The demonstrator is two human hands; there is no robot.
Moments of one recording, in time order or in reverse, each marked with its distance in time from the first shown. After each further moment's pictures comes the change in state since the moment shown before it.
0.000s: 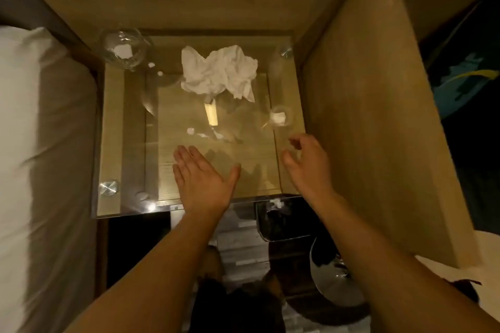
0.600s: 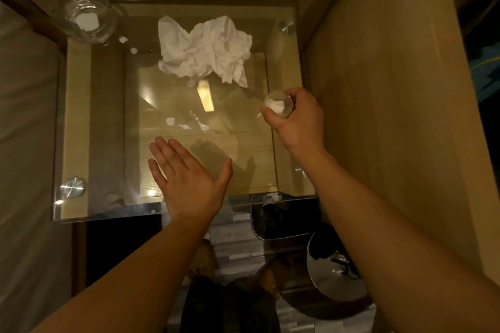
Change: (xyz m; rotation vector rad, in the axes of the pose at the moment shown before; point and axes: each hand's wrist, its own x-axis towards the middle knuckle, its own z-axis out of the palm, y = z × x) left_hand 0.013 0.000 0.043 0.159 0.253 -0.014; right_hand 0.090 0.011 0.027 0.179 0.123 0.016
